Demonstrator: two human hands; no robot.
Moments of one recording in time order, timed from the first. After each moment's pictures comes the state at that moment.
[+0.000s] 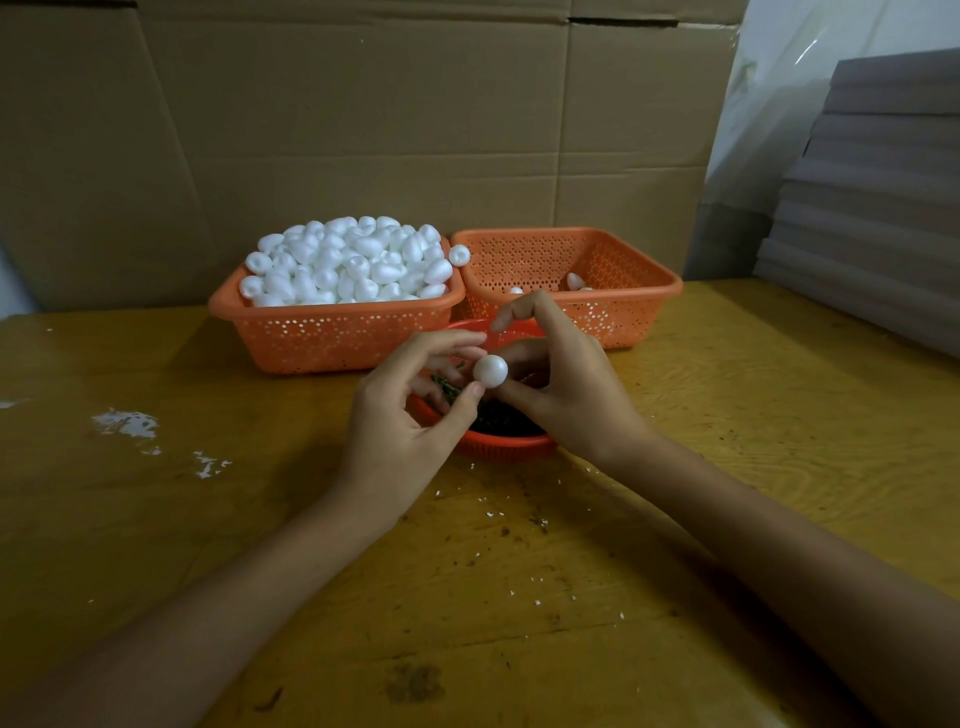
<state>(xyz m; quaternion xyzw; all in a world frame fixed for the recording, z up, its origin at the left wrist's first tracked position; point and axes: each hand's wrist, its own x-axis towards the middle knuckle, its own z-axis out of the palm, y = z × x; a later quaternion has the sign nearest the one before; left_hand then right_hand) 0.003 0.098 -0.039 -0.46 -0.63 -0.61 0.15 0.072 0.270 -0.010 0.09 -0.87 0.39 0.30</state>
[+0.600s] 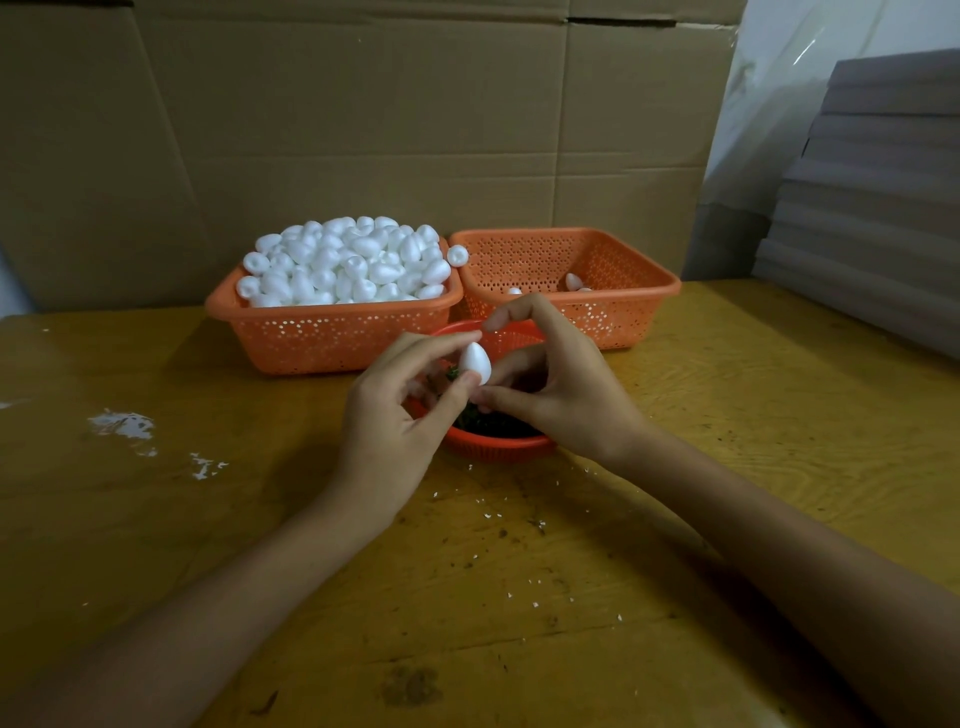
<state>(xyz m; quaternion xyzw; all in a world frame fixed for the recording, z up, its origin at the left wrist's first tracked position) -0.002 0.098 -0.041 -0.43 -0.65 -0.60 0.15 0.075 0.271 -0.006 0.09 -0.85 0.46 0.23</state>
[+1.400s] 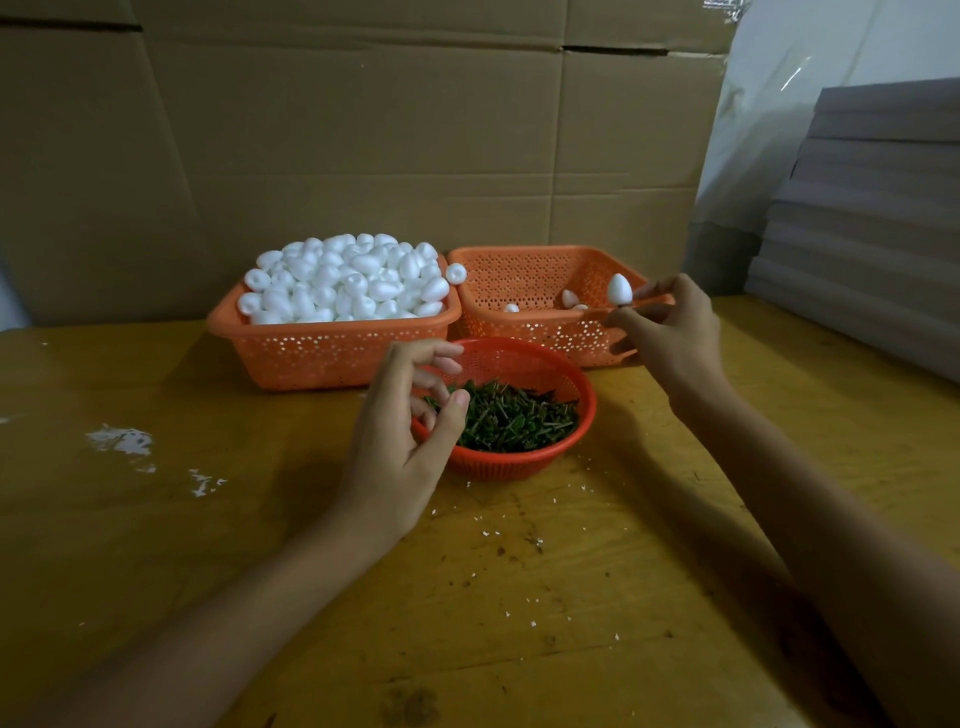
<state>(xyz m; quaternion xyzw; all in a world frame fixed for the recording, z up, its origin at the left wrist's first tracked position) 0.005 0.097 -0.040 -0.42 -0.66 -0.60 0.14 0.063 0.367 0.011 -0.22 -0.76 0.46 0.40</state>
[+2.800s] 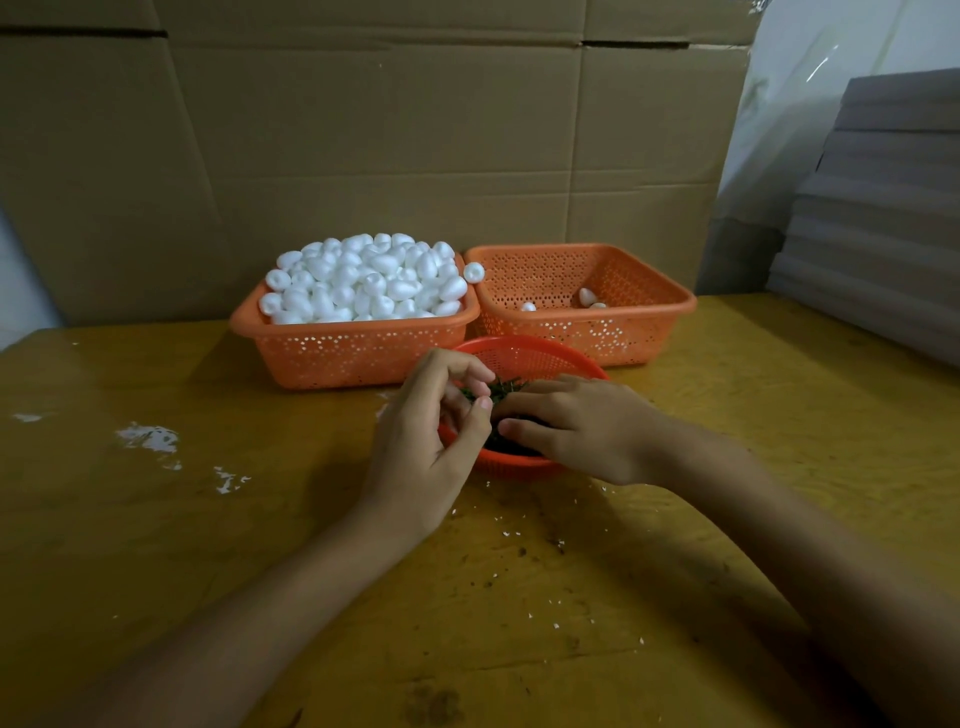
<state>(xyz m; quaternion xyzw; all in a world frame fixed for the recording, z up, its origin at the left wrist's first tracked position) 0.006 0.097 -0.038 -0.44 -0.68 -0.56 0.17 0.073 0.280 0.008 0.04 -1.00 0.05 0.00</state>
